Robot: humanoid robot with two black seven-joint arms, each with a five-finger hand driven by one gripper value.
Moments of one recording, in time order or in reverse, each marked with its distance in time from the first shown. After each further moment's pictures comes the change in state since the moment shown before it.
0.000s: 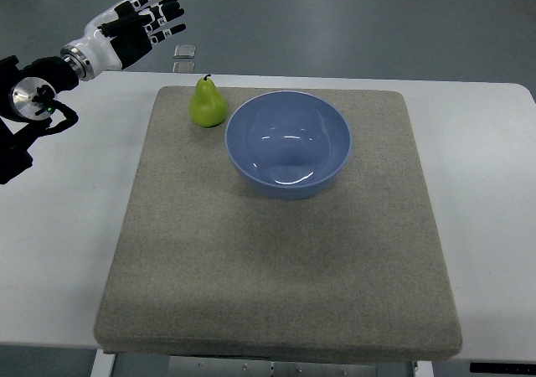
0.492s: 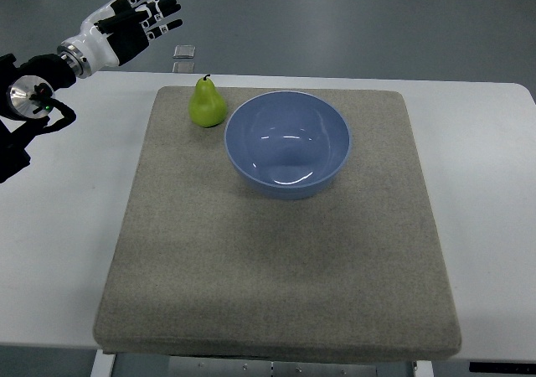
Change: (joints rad) left arm -0.004 0.008 0.005 -0.001 0.001 0.006 -0.015; right arm 0.000 0.000 0.000 0.000 0.000 0.000 0.000
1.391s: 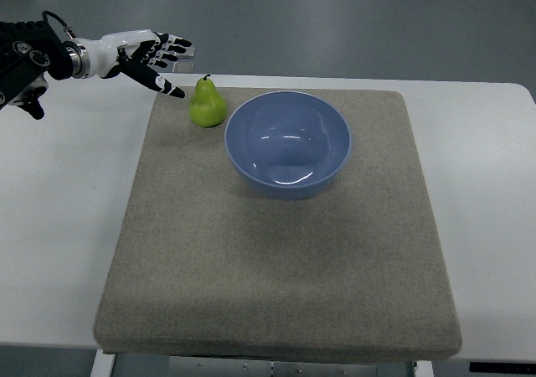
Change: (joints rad) left arm -0.103 0.025 0.075 -0.006 1.153 0.009 -0.056; right arm 0.000 0.000 0.000 0.000 0.000 0.000 0.000
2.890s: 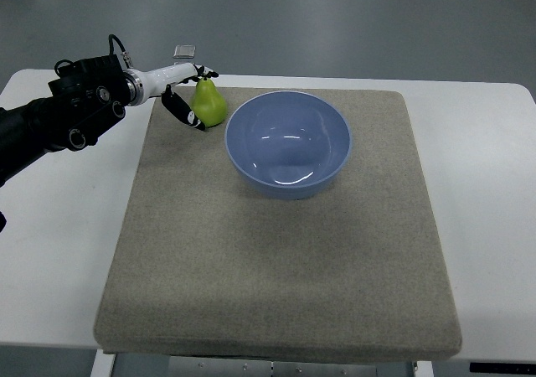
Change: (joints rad) left arm 0.011 -0.183 0.216 0.070 0.127 0.287 -0.020; right arm 0.001 0.000 0.000 0.000 0.000 0.000 0.000
